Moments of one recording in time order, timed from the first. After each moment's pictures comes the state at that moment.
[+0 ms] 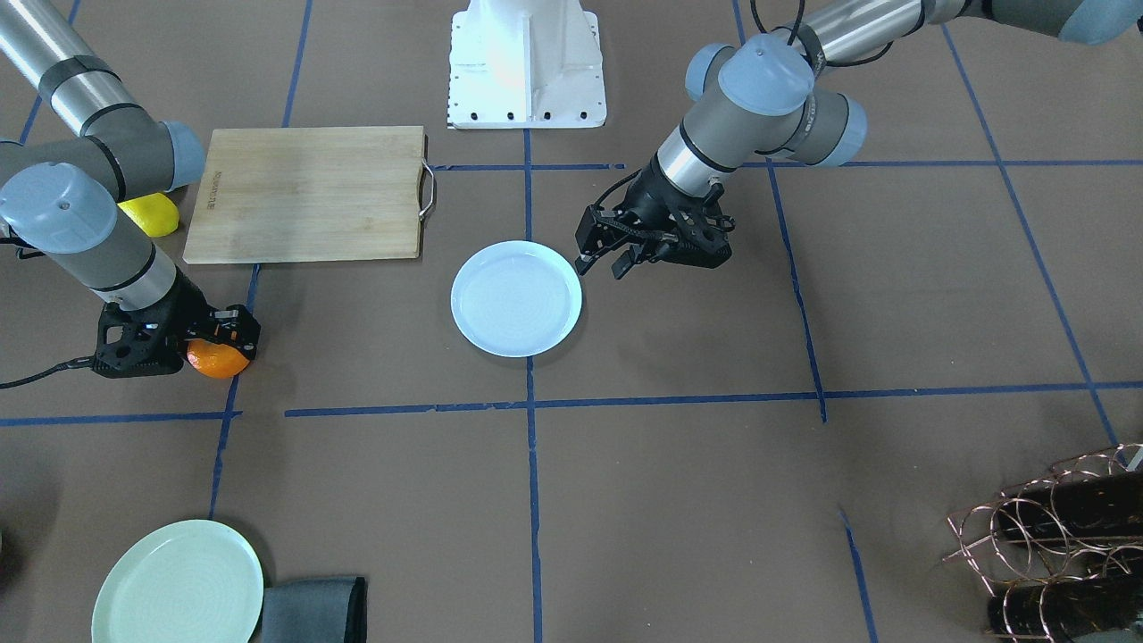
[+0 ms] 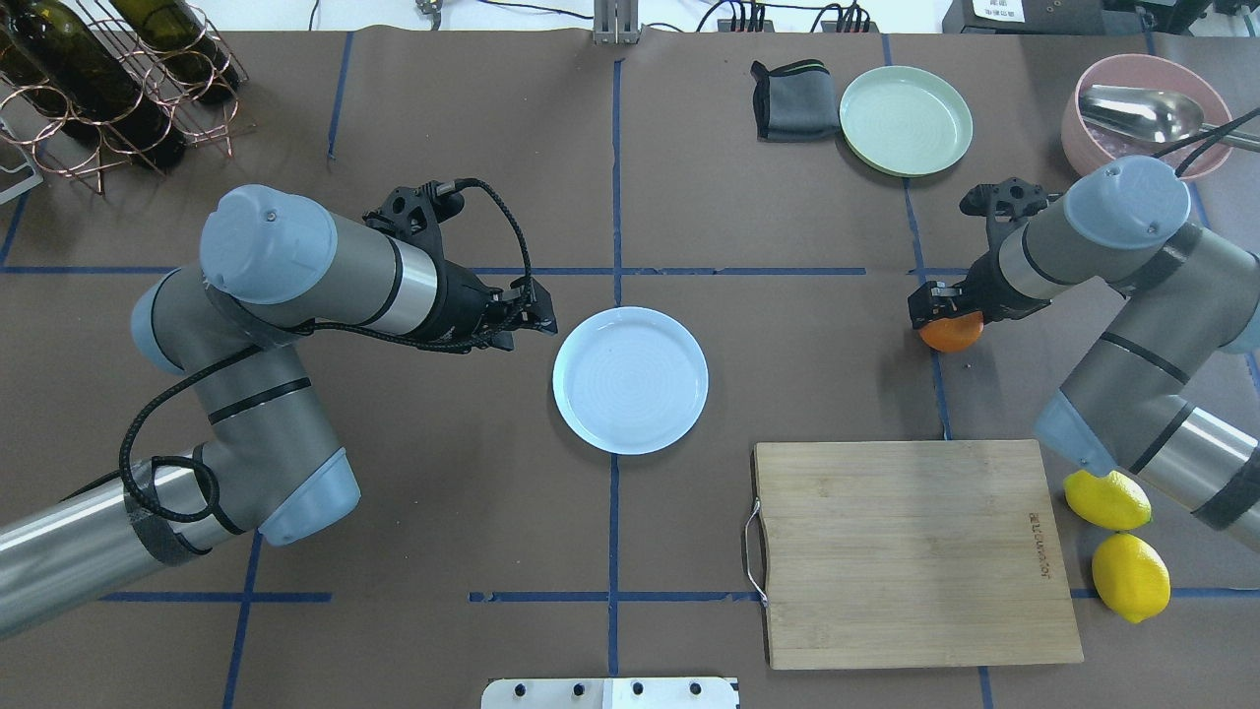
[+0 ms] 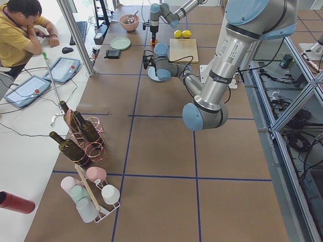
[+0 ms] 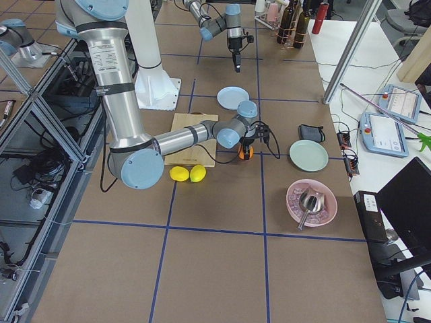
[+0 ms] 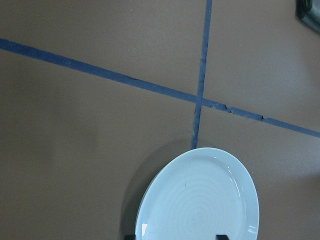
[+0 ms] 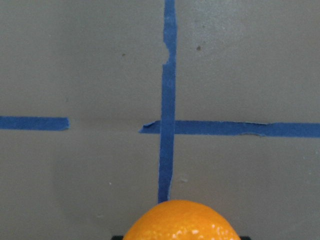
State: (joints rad) left arm -0.61 -2.09 -1.67 -2.22 -1.98 -1.52; right arm 0.83 -1.34 1.58 -1.09 2.07 0.96
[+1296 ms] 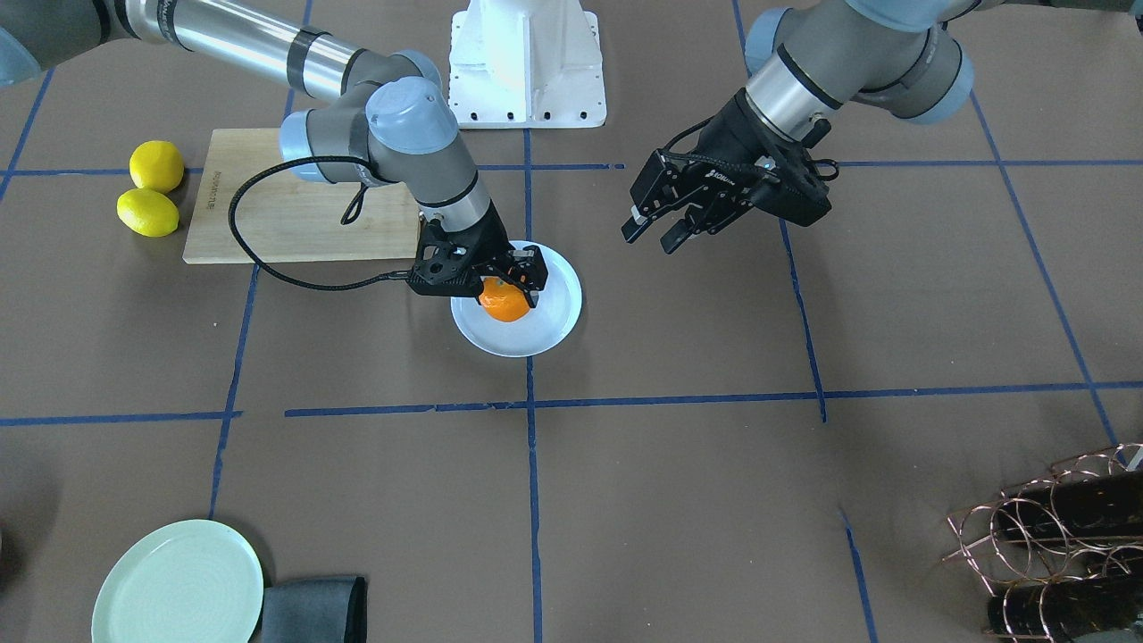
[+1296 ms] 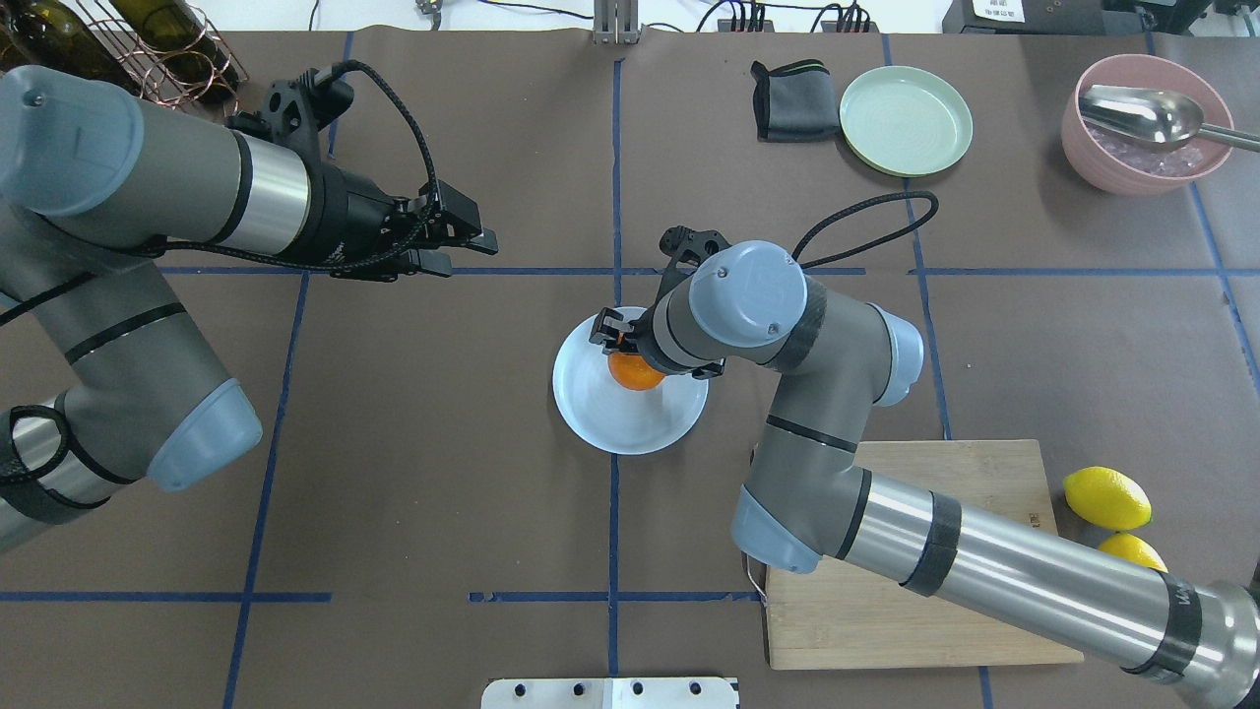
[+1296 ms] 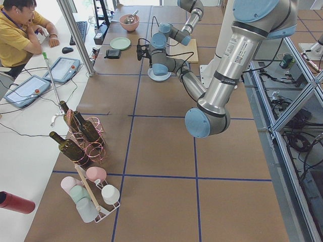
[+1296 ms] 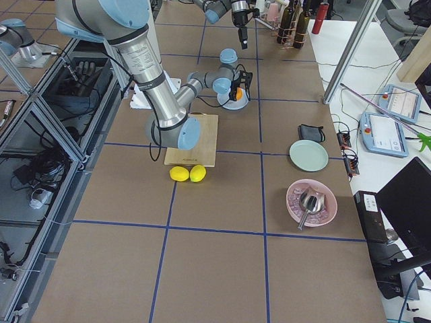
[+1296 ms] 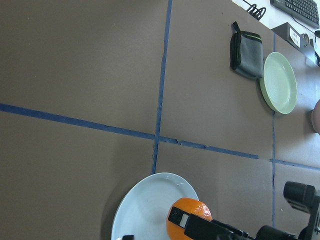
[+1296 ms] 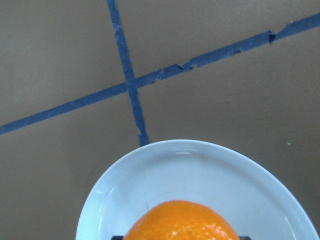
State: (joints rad) left arm -0.76 -2.02 -1.84 -2.22 -2.08 -1.52; right arm 0.49 -0.90 1.50 -1.14 1.79 1.57
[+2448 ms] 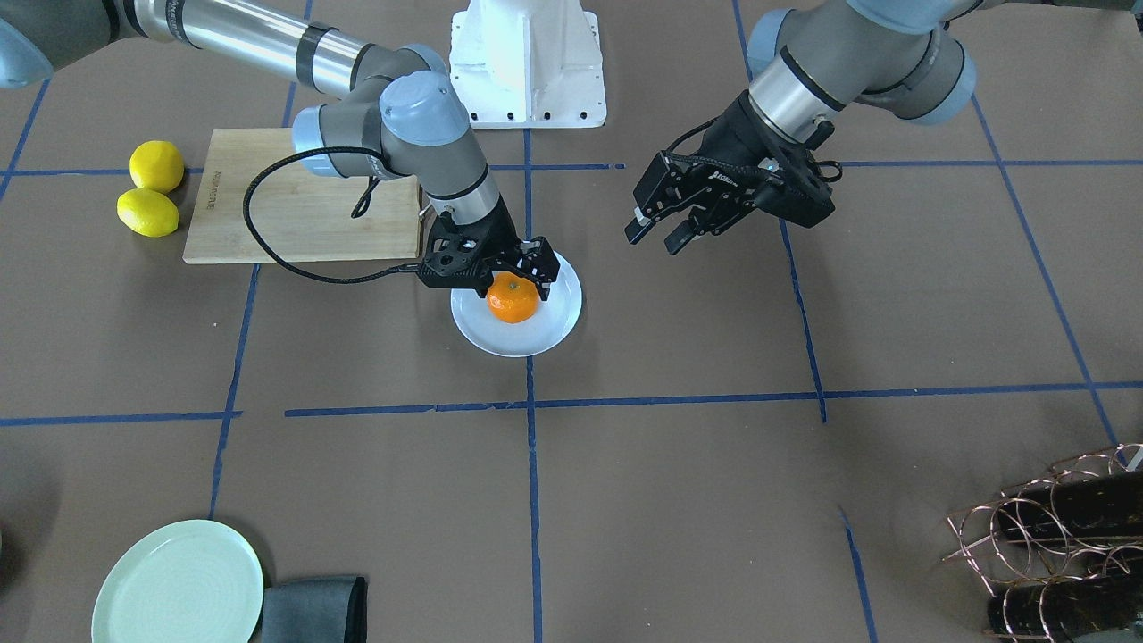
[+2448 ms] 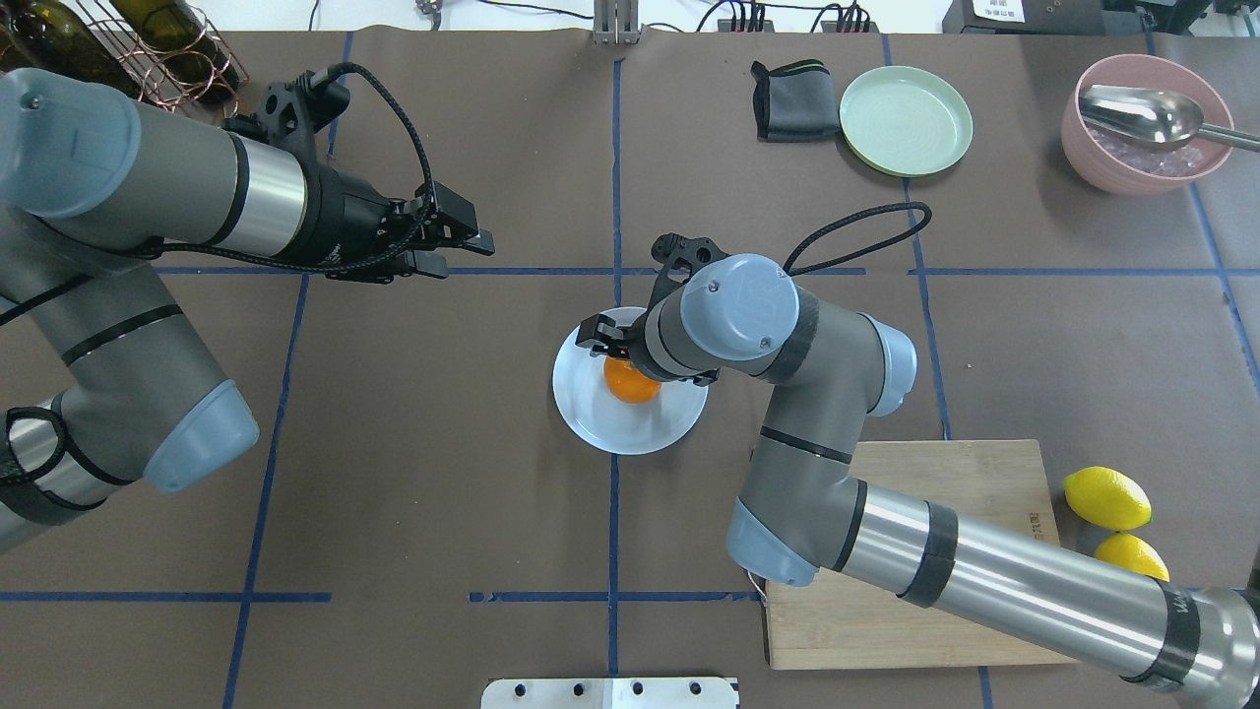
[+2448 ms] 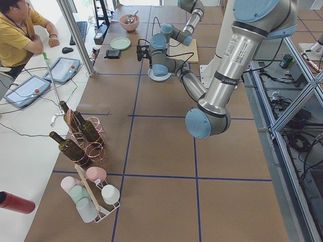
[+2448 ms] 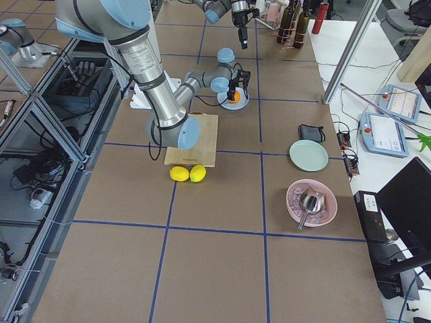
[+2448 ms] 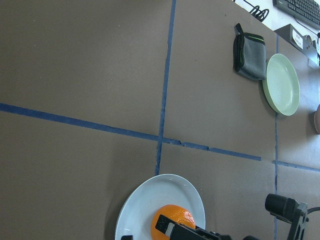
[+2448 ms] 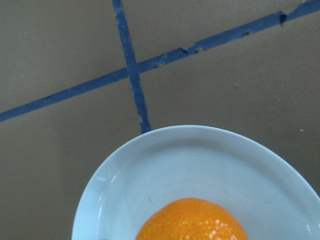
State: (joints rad) left arm -0.76 -2.01 -1.84 -2.22 -2.08 -1.52; right arm 0.48 -0.92 1.55 -1.14 1.77 1.57
